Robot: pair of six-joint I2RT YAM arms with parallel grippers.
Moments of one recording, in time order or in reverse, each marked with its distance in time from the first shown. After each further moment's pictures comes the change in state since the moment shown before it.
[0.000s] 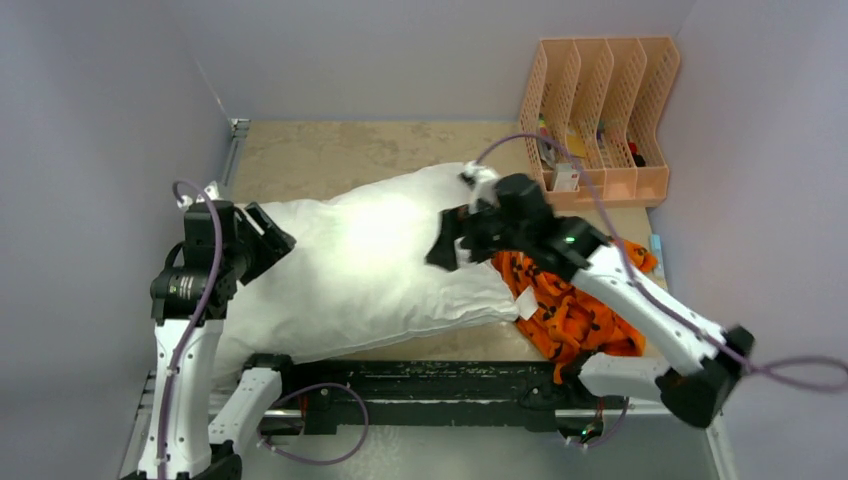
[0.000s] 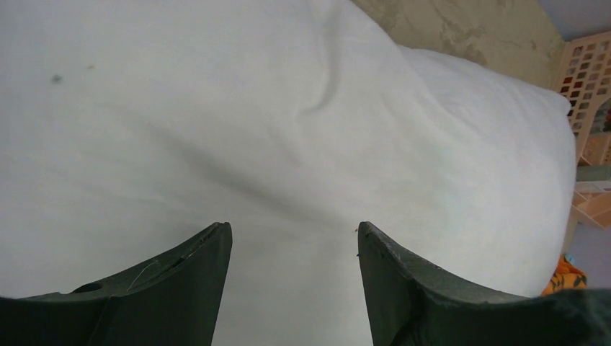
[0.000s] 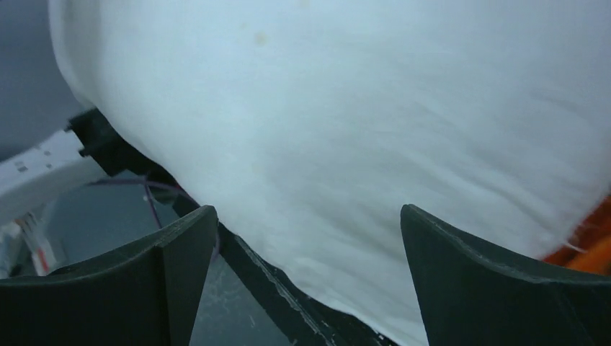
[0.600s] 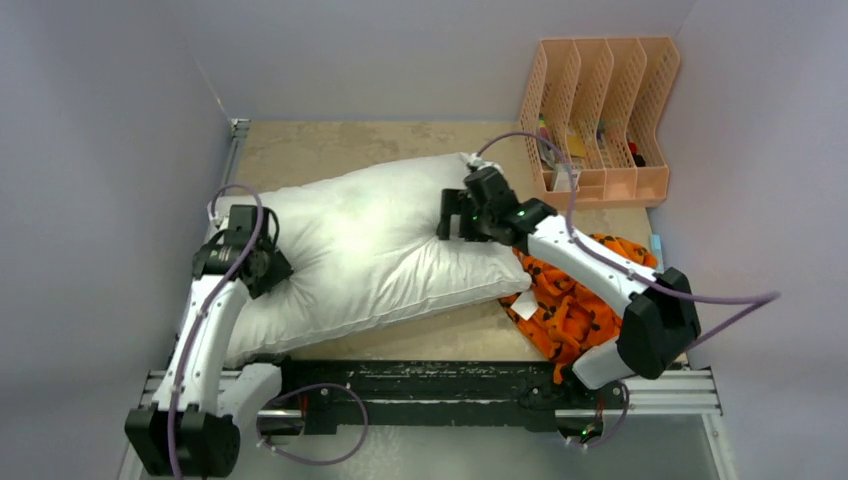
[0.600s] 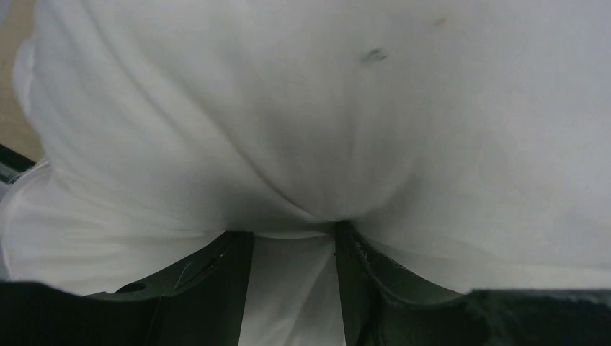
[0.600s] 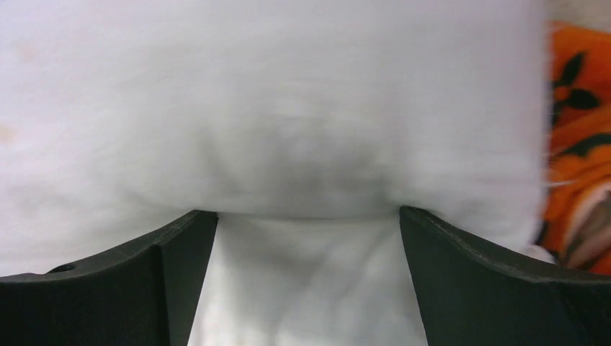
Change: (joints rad) left arm -0.001 0.067 -0.224 -0.063 -0.252 0.023; right arm 0.067 0.410 0.017 0.121 0.428 0.138
